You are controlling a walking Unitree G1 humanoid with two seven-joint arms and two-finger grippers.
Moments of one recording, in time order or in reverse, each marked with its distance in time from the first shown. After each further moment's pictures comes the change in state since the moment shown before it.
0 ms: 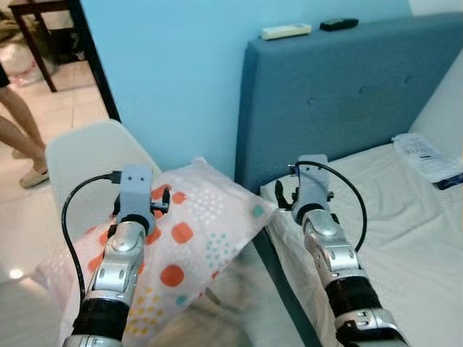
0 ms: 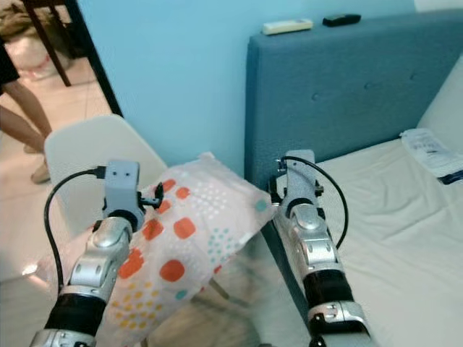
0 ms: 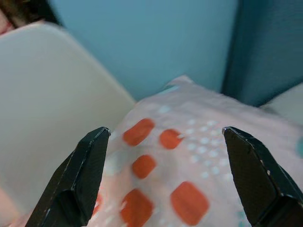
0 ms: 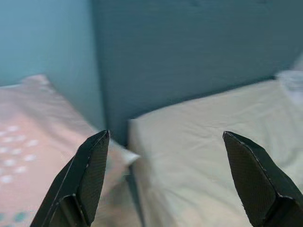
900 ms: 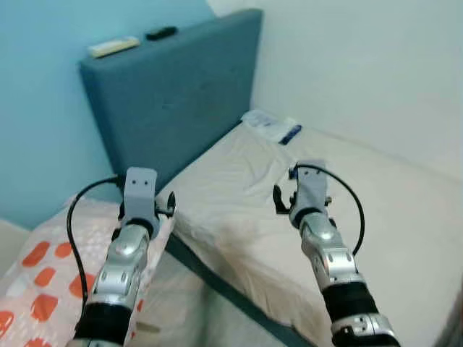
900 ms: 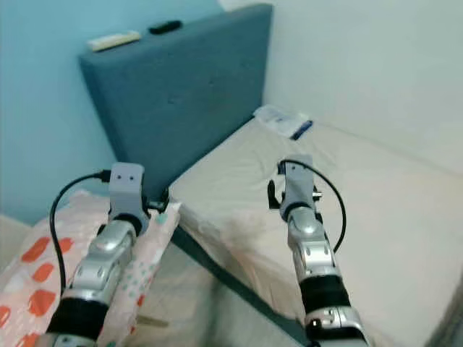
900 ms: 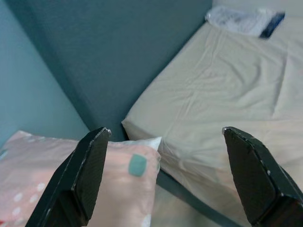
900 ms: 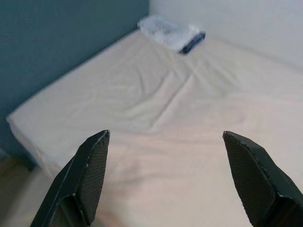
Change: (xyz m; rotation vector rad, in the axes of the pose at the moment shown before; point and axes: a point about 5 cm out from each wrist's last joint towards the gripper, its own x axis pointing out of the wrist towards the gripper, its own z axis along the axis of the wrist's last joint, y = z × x) left arm 0.000 -0.006 0.000 -0.026 0.015 -0.025; right arm -0.002 0.013 0.000 0.050 0.017 0.045
